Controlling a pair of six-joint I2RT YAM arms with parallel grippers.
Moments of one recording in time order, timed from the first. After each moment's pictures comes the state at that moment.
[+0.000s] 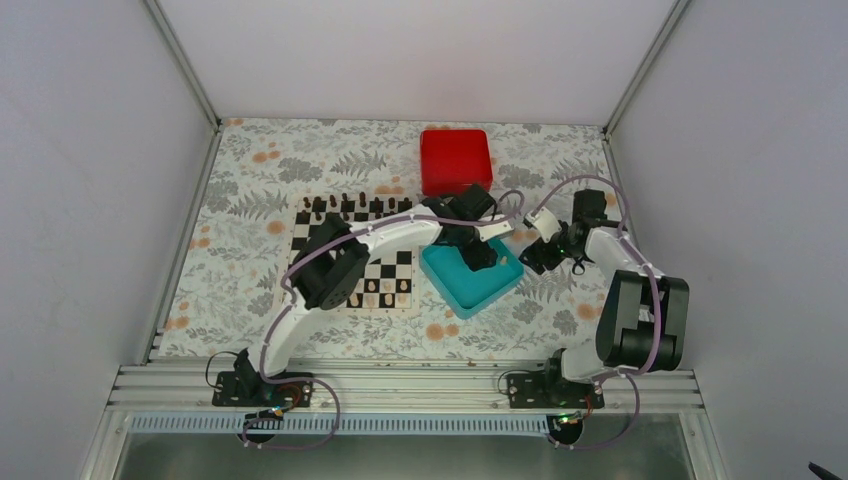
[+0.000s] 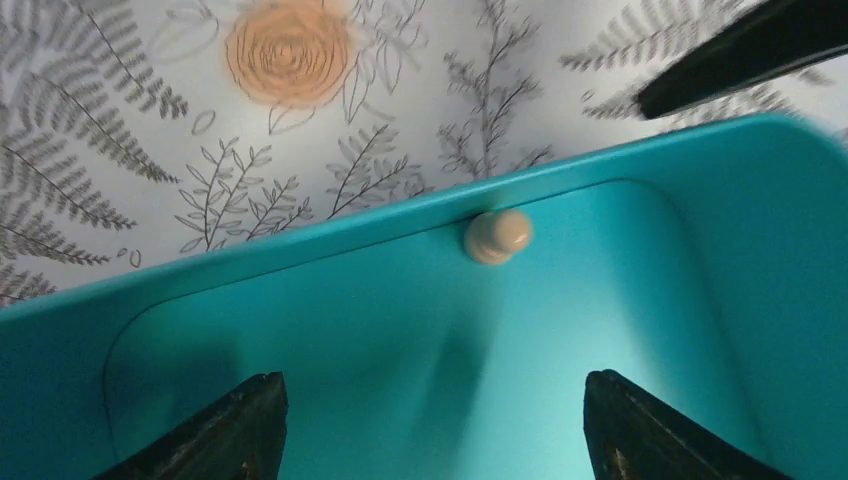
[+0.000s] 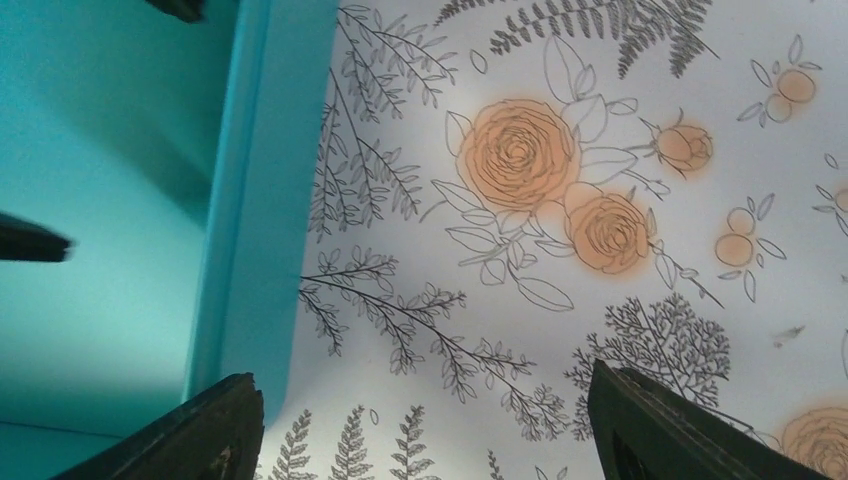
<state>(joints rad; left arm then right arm) -0.92 2.34 1.90 -0.57 0.26 0.19 -0.13 1.47 0.84 -0.58 -0.39 -0.80</state>
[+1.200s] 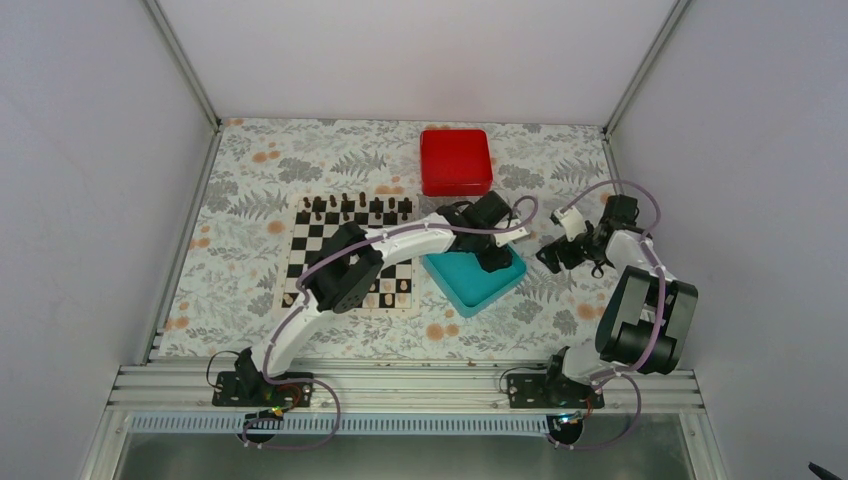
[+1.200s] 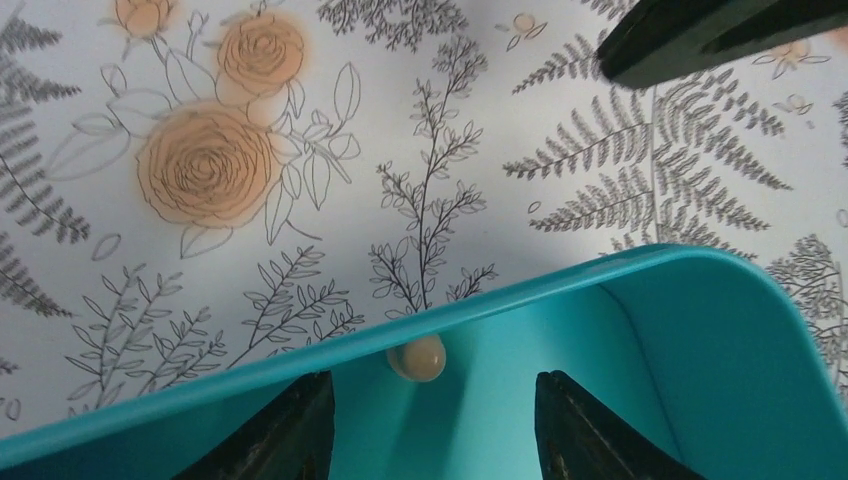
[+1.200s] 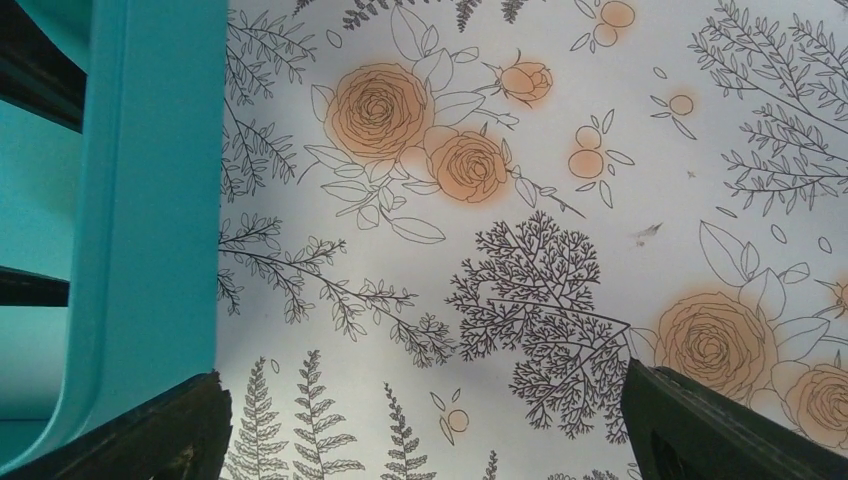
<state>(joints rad) -0.97 2.39 1.96 -0.50 0.27 0.13 -0.33 1.48 0.84 -0.56 -0.48 -0.82</state>
